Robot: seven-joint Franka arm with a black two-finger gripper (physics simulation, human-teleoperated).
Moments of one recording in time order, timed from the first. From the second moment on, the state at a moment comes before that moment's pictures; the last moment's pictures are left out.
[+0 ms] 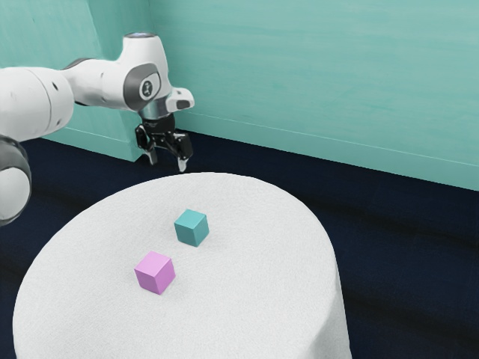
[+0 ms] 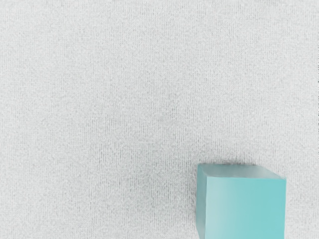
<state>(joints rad) -0.04 0.48 0.16 -1.43 -0.06 1.91 0.11</state>
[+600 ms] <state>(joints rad) -0.15 0.62 0.14 -1.41 -0.17 2.07 0.15</state>
